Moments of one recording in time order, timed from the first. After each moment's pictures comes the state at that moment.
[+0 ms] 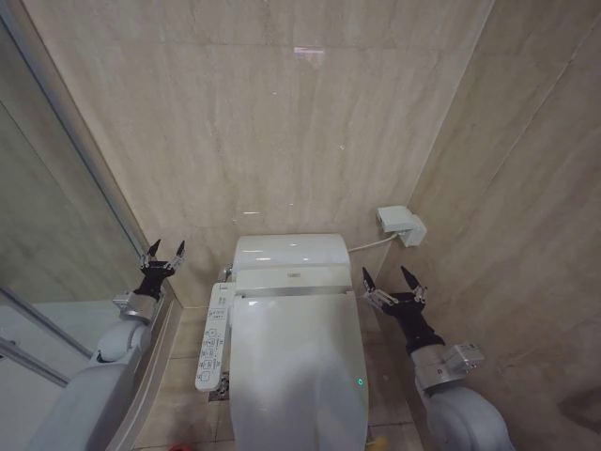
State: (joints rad) left arm 0.83 -1.02 -0.43 -1.28 -0.51 -0.36 0.16; right arm -1.47 1.30 0.56 2.22 0.40 -0.03 0.03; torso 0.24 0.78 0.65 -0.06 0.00
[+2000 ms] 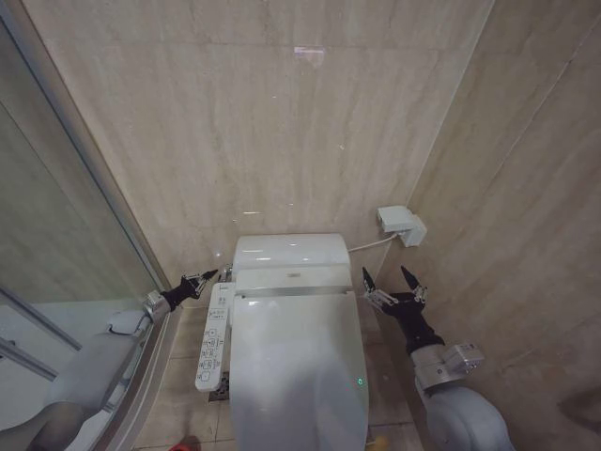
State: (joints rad) left arm 0.47 -1.00 -0.04 -0.72 -0.34 -0.62 0.69; right arm -1.47 1.30 0.56 2.22 0.40 -0.03 0.03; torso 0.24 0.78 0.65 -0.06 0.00
